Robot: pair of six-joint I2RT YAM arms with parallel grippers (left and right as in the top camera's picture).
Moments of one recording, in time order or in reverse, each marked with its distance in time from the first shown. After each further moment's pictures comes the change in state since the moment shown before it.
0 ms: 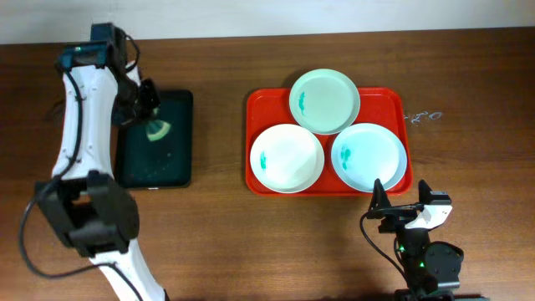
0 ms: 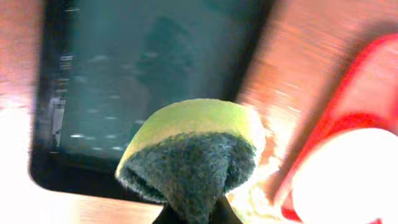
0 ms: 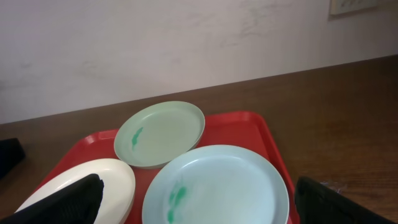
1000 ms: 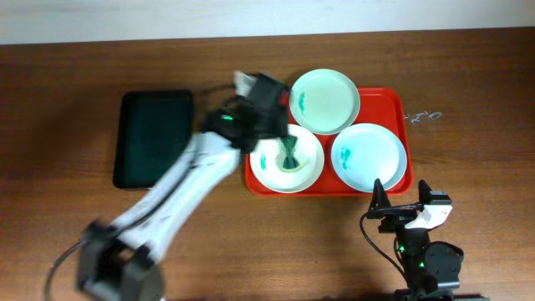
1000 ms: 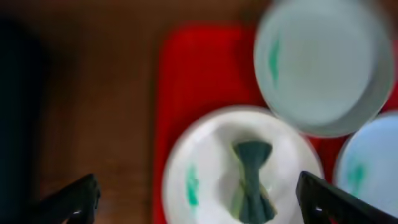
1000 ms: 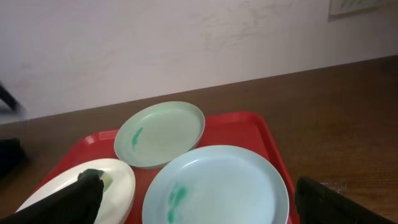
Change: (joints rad) left arm -0.645 -0.315 -0.522 0.645 -0.396 -0.253; right arm 0.000 0.000 0.000 0.000 0.000 0.000
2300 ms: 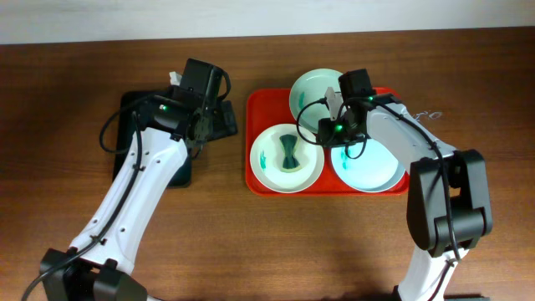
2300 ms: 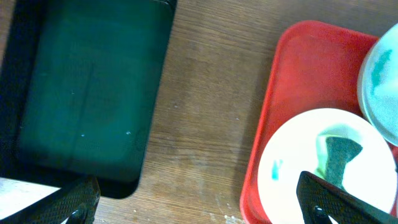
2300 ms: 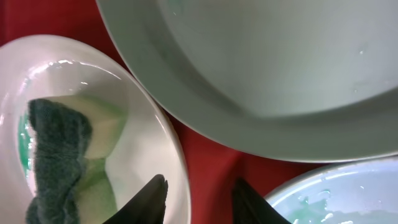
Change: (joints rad) left arm 0.229 -0.107 0.015 -0.261 0.048 0.000; right arm 0.163 1.988 1.370 -0.597 -0.283 -0.161
